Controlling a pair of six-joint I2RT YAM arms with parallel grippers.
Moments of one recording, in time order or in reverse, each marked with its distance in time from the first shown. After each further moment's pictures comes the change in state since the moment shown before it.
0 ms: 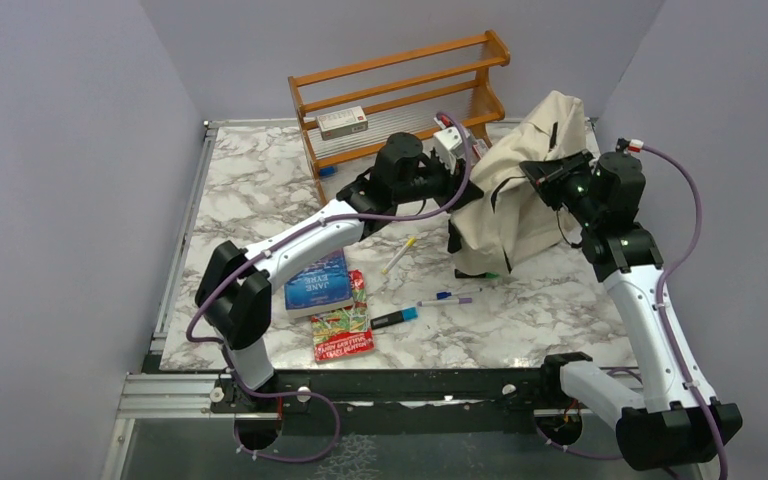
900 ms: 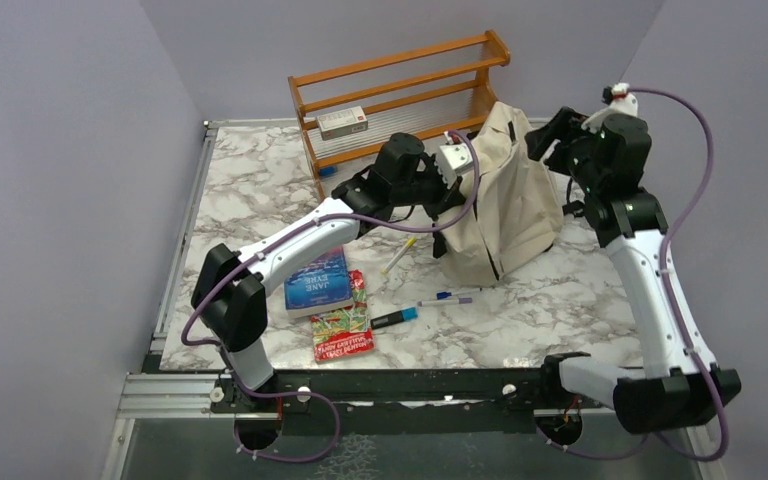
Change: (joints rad) left arm 0.000 -0.013 0.048 -0.245 -0.014 0.331; right arm 0.003 0.092 0.177 -0.042 0.144 -0.649
